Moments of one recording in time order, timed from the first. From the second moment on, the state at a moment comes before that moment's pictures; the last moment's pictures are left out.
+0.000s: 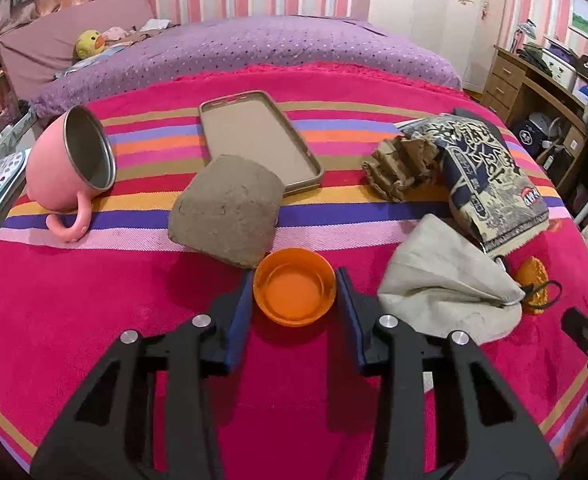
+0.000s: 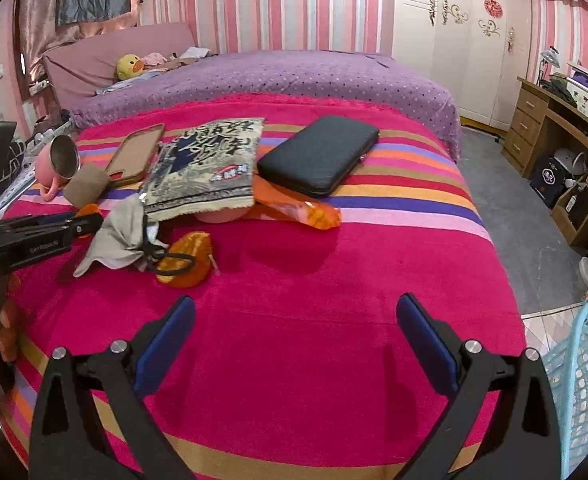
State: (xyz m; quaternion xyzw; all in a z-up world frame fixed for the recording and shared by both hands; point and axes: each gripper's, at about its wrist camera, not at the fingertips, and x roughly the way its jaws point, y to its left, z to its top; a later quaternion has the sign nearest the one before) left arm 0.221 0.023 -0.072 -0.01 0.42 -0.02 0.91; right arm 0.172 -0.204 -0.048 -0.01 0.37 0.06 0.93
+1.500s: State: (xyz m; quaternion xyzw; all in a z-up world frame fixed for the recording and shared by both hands) left arm 0.181 0.037 -0.046 -0.03 0.38 0.00 0.92; right arm 0.178 -0.226 -0.046 0.01 0.34 0.10 0.93
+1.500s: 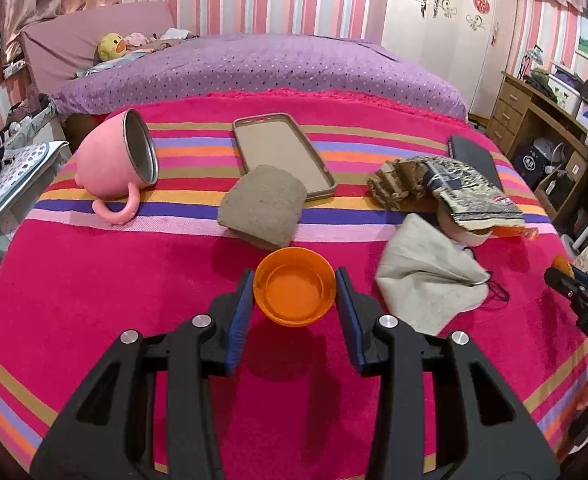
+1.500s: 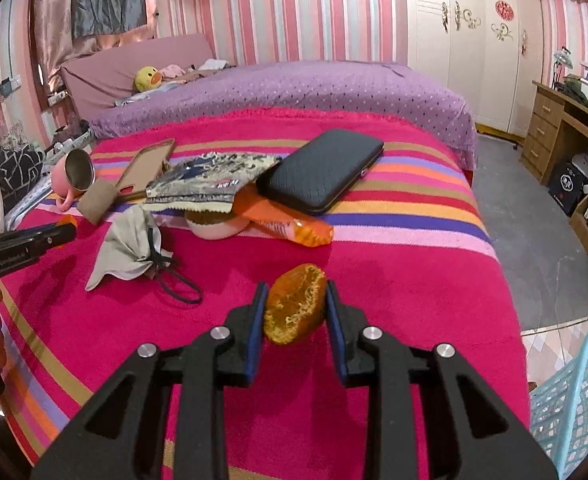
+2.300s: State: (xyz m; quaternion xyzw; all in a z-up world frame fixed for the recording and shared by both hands) left arm 0.135 -0.069 -0.006 0.00 0.31 -0.01 0.95; right arm 0.140 -0.294 -0.030 0.03 0.30 0.09 0.95
